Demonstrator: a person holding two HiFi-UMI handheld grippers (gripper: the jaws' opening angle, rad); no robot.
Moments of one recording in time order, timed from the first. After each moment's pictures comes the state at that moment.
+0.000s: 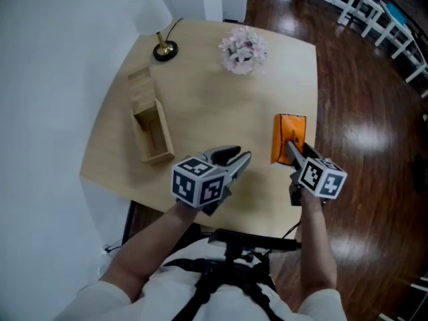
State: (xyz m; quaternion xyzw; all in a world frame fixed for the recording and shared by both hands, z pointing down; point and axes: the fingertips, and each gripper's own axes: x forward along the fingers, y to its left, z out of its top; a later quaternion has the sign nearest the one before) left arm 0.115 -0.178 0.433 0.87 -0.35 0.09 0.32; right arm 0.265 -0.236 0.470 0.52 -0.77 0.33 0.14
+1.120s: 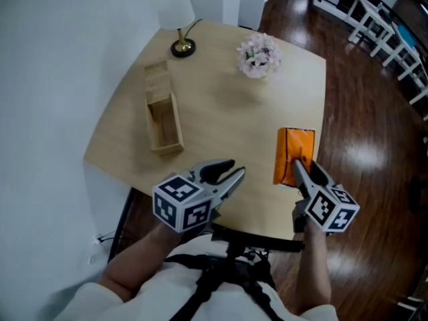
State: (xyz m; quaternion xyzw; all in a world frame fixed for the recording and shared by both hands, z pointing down) left arm 0.077 -0.107 0.376 0.87 -0.38 0.05 0.30; right arm 0.239 -0.163 0.397 0.50 -0.80 0.30 0.12
